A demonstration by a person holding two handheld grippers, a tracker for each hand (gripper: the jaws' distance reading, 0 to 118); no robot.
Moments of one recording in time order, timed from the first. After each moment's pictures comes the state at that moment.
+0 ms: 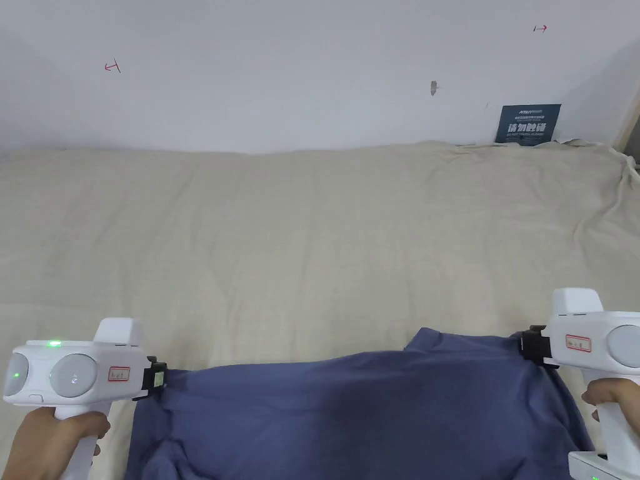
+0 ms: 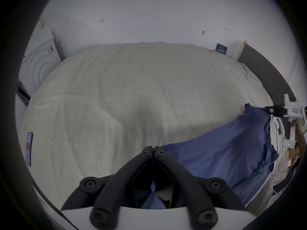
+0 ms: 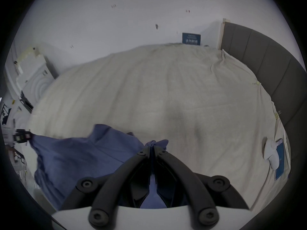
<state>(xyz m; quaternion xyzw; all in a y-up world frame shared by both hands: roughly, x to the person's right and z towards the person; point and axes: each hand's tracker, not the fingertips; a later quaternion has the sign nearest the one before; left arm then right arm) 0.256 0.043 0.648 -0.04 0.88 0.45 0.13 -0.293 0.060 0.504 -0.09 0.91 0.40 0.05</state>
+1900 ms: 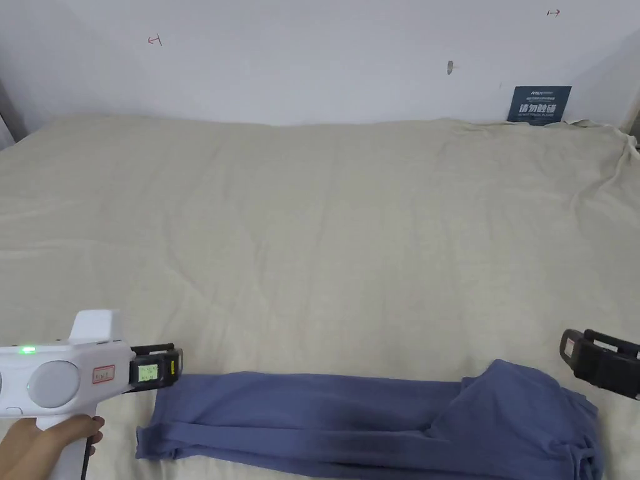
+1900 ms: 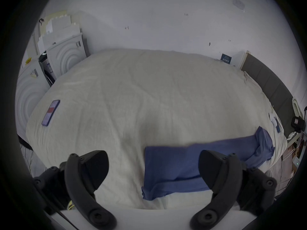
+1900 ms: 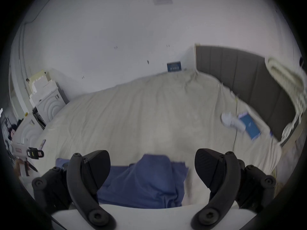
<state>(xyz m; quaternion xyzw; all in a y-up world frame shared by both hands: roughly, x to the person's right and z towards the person) 0.310 0.072 0.476 -0.01 0.91 0.41 0.08 -0.239 0.117 0.285 -0.10 0.95 0.27 0.12</state>
